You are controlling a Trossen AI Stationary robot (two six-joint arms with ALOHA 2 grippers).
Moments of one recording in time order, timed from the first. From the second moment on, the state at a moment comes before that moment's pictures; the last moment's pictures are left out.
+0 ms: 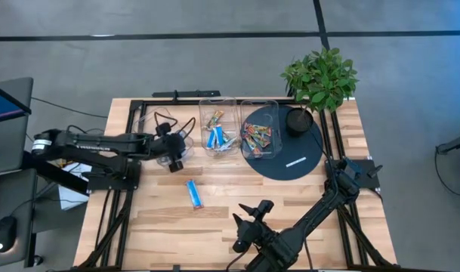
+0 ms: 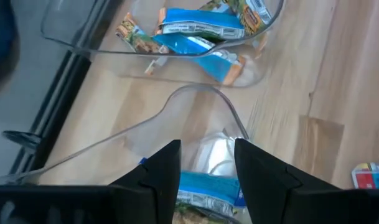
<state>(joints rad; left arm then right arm) 0.06 1.02 0.66 -0.58 -0.43 -0.06 0.74 2.24 2.03 -1.27 1.14 0.93</state>
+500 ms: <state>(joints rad) 0.14 1.15 0.66 -0.49 -0.27 0.03 0.74 2.24 2.03 -1.28 1.13 0.93</state>
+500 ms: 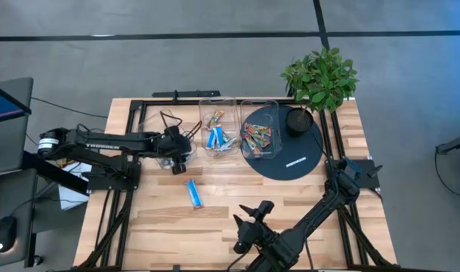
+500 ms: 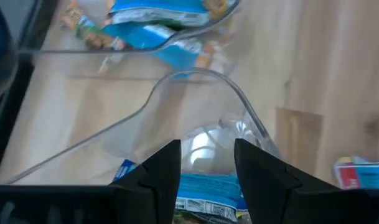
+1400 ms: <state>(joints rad) 0.08 1.08 0.66 -0.68 -0.25 -0.01 0.74 2.24 2.03 -1.27 1.12 0.93</state>
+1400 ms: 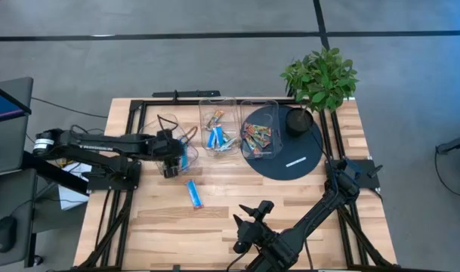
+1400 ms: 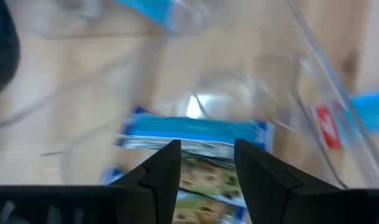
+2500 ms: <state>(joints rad) -0.03 0.89 0.59 -0.61 -0.04 -0.22 0.73 2.24 2.03 -1.26 1.12 0.93</state>
